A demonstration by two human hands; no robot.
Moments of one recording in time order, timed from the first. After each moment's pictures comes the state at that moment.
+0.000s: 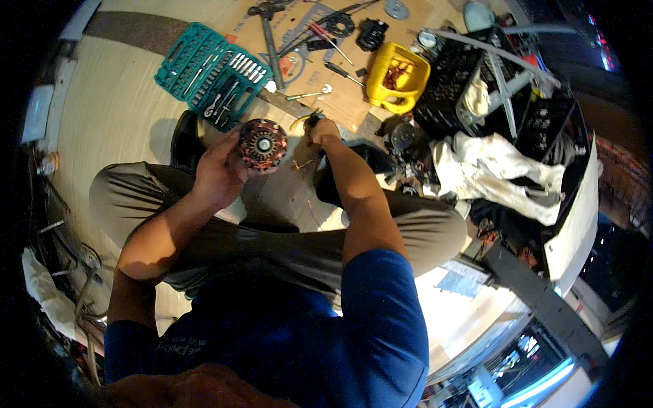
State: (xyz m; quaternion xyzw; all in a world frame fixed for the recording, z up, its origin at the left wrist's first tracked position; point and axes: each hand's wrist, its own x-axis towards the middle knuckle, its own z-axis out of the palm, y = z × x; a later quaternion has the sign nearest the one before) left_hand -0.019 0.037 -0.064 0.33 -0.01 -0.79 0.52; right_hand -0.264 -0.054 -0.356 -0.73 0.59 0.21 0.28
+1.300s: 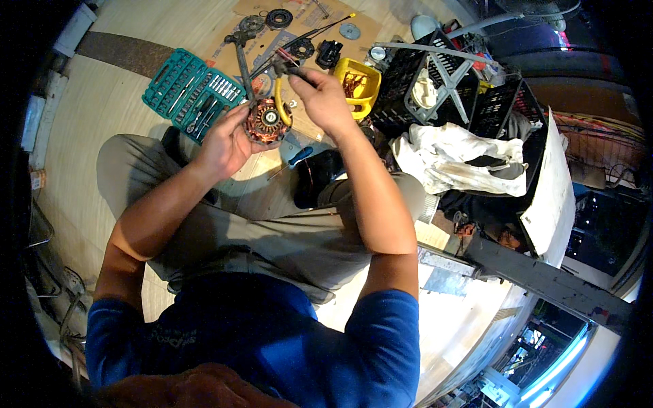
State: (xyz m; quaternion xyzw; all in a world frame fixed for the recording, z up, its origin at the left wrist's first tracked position) left_hand -0.049 0.023 -0.029 0.23 -0.10 -0.83 0.51; right_hand -0.238 -0.055 0.006 -0.59 0.53 -0.34 0.51
